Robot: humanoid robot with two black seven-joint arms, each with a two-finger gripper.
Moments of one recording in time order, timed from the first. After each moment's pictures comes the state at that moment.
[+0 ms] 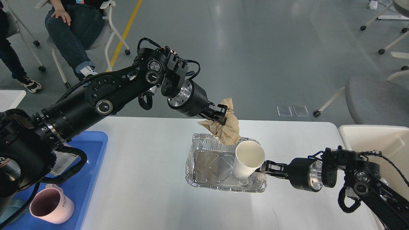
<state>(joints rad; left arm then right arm) -1.28 0.07 -0.50 -0.99 1.06 -0.96 0.42 0.18 -0.44 1.14 1.71 -1.38 0.73 -0.36</state>
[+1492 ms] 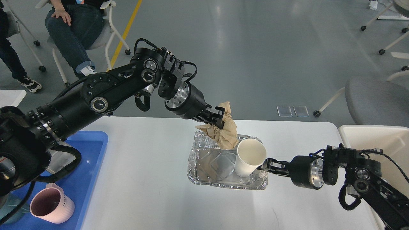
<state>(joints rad) -1.27 0.06 -0.43 -1.00 0.98 -0.96 0.44 0.19 -0.44 1.14 1.69 -1.38 0.73 -0.36</state>
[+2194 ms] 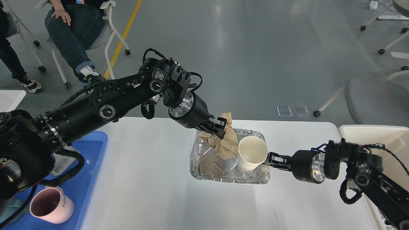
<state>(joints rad) -1.25 0.06 -0.39 -1.00 0.99 -0.96 0.44 0.23 -0.45 1.15 1.66 -1.38 0.73 -0.36</state>
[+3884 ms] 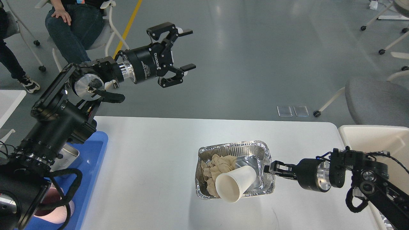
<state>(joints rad) -0.95 0.09 -1.19 -0.85 0.42 -0.64 0.42 0.17 -0.48 1.15 1.67 -1.37 0.73 -0.36</state>
